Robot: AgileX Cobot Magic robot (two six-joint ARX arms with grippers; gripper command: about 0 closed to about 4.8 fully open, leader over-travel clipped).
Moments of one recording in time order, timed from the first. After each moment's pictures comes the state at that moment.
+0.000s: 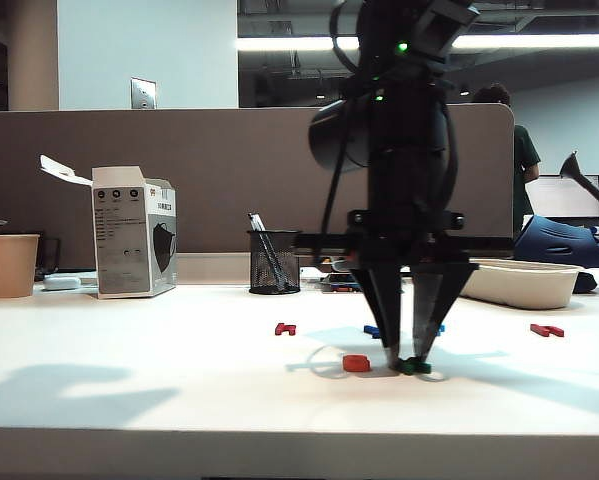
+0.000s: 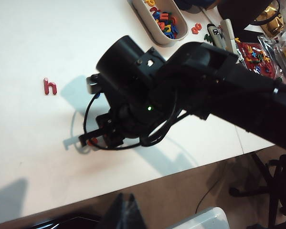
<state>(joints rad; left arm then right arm) -0.97 1.12 1.47 -0.97 -0.18 -0.78 0.62 2.02 1.51 -1.06 -0.05 0.44</state>
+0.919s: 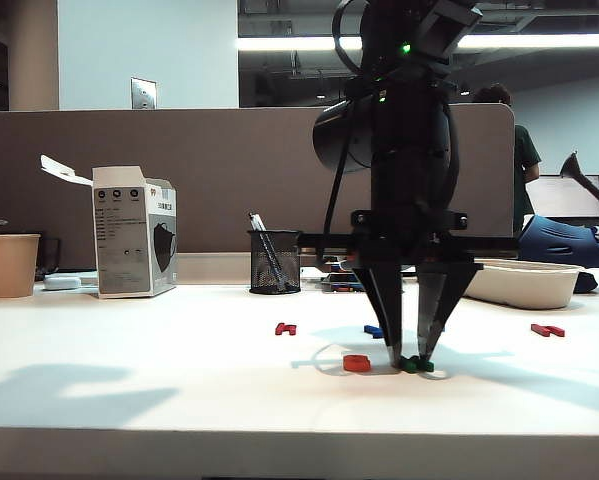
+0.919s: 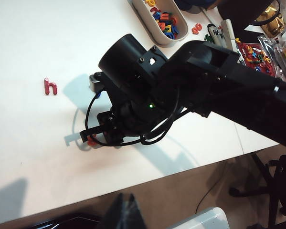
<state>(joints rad) -0.97 1.12 1.47 -0.97 -0.18 -0.78 0.59 2.02 1.51 -1.06 -0.04 0.46</state>
